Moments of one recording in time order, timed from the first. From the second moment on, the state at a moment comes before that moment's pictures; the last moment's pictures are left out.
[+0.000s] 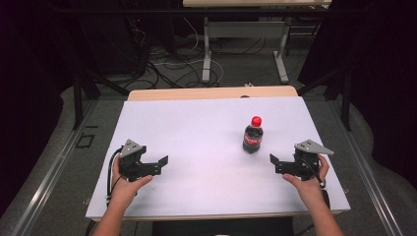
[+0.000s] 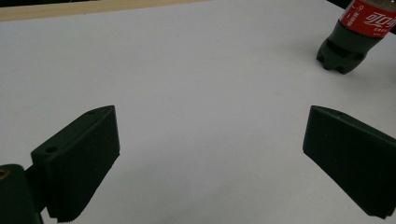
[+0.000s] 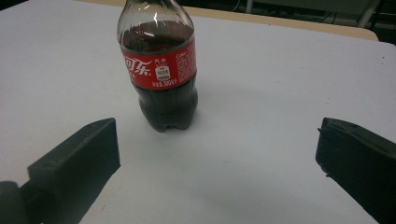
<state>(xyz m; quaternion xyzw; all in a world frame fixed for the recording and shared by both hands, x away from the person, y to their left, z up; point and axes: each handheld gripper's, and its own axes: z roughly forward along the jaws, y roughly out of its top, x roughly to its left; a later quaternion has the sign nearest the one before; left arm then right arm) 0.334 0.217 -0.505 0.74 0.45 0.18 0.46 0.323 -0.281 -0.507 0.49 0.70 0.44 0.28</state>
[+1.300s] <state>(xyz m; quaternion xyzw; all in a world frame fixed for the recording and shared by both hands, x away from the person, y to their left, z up) 0.335 0.210 -0.511 0.75 0.44 0.18 0.45 0.397 -0.217 -0.531 0.47 0.72 0.45 0.25</state>
